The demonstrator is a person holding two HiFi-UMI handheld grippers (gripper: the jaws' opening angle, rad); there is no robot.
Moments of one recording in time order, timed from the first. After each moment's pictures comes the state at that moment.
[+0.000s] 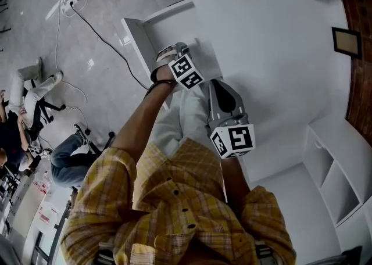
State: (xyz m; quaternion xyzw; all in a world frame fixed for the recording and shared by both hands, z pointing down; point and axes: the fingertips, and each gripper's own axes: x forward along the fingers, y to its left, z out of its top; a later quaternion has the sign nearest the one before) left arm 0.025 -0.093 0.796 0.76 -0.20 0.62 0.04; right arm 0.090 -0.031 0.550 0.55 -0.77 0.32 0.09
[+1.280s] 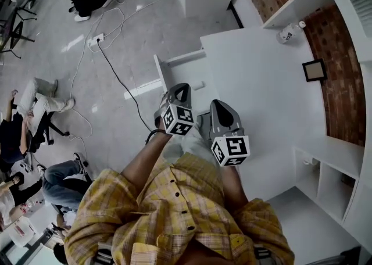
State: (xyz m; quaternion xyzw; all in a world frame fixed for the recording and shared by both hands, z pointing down) left arm -0.016 -0.076 0.549 0.83 -0.42 0.35 0.08; right arm 0.061 -0.017 0.436 0.55 -0.81 0.21 0.07
